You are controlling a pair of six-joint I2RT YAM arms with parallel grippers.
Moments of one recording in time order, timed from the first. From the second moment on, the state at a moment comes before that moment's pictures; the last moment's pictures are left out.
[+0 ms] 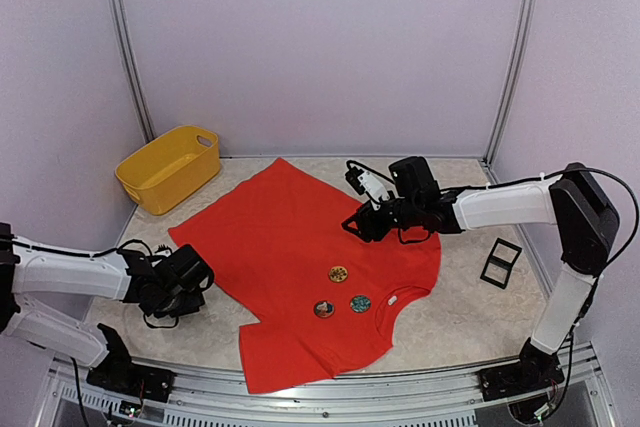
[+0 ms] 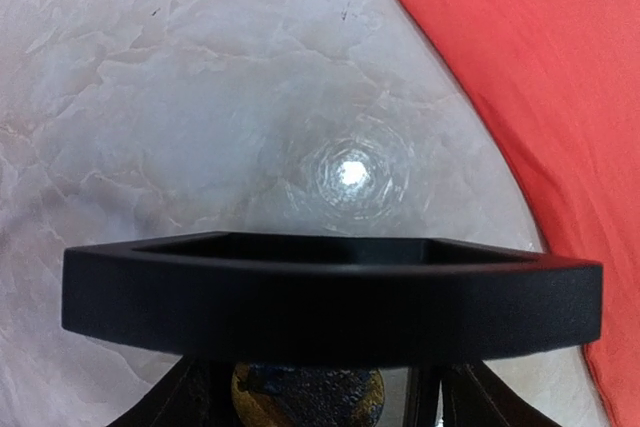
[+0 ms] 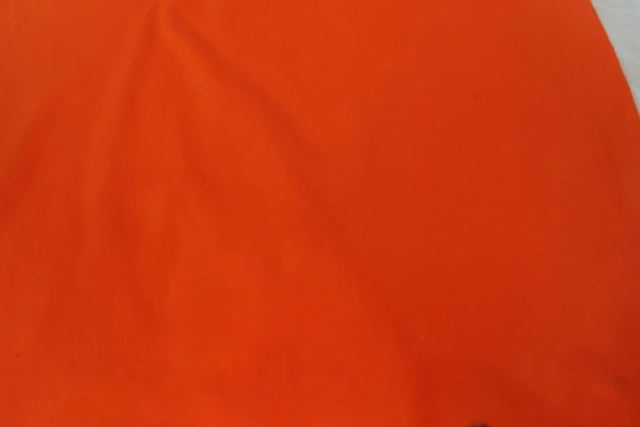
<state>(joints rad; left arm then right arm) -0.77 1.24 0.46 -0.53 -0.53 -1.12 0.68 1.77 1.08 0.09 -0.23 -0.08</state>
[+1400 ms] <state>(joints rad) -0.75 1.32 0.52 -0.47 -0.49 -0.98 0.68 1.80 1.08 0.05 -0.26 -0.09</state>
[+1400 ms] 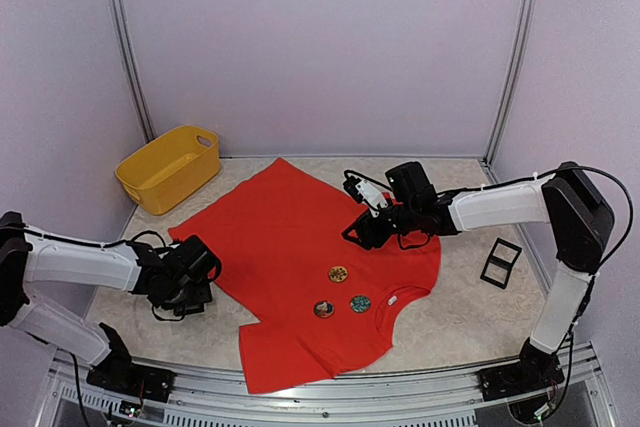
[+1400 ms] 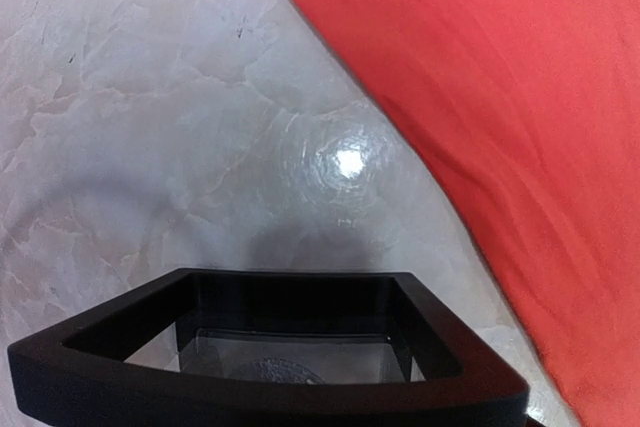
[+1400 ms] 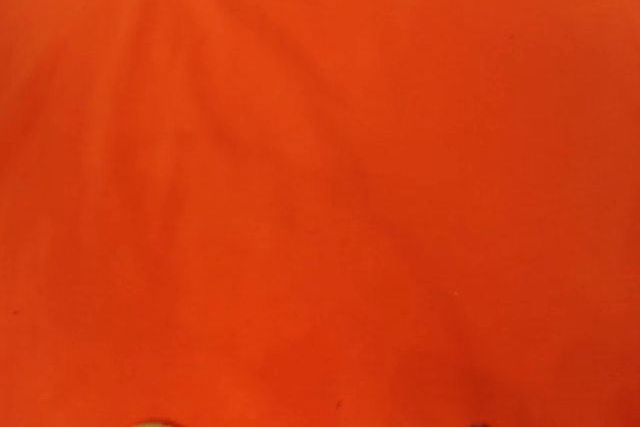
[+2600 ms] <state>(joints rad) -0.79 1.20 0.52 -0.52 -0.45 -0.99 0.68 1.81 1.10 0.04 -0.29 -0.10</state>
